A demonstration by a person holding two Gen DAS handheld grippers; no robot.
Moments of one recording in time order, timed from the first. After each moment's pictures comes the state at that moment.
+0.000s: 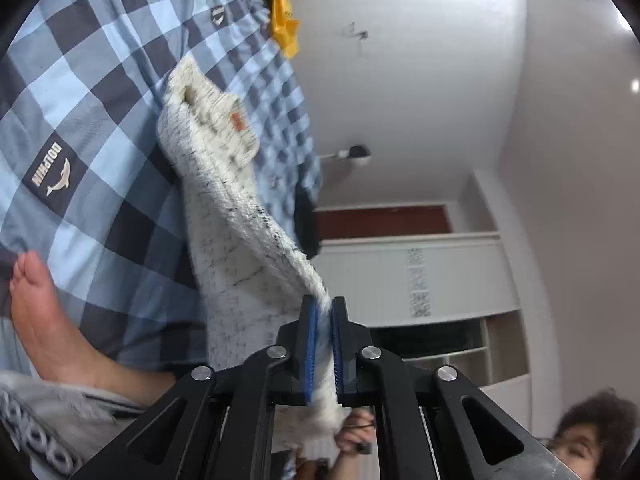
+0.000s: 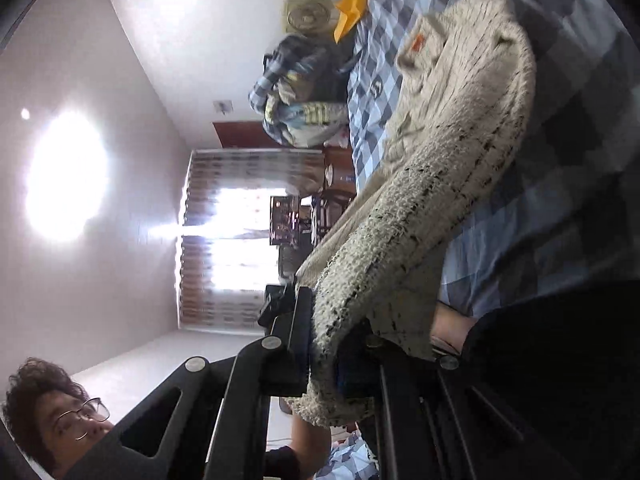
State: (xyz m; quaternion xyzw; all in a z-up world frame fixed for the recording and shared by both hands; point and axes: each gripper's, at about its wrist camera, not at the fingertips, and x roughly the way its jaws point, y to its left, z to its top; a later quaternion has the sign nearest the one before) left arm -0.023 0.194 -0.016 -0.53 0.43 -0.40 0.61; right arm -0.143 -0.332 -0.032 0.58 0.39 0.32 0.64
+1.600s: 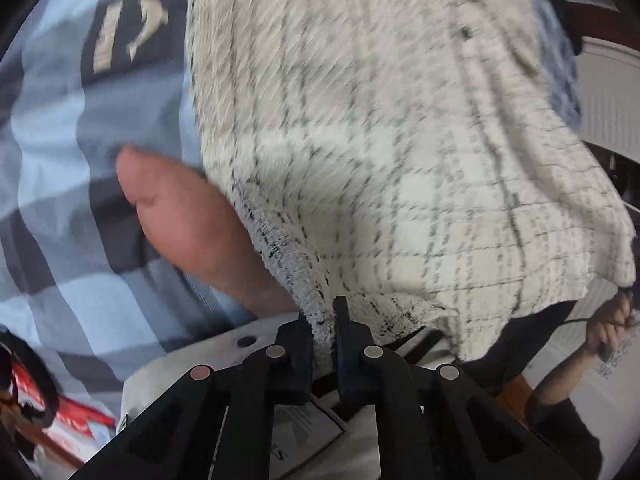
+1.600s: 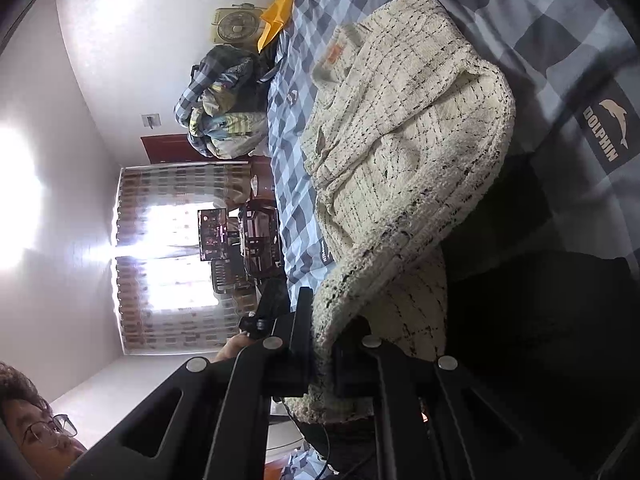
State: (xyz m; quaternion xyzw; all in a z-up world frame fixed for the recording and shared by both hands) left arm -0.014 0.095 -0.122 -0.04 0.81 -0.23 0.53; right arm -0.149 -0.341 -0.062 0.54 0.47 0.22 0.66
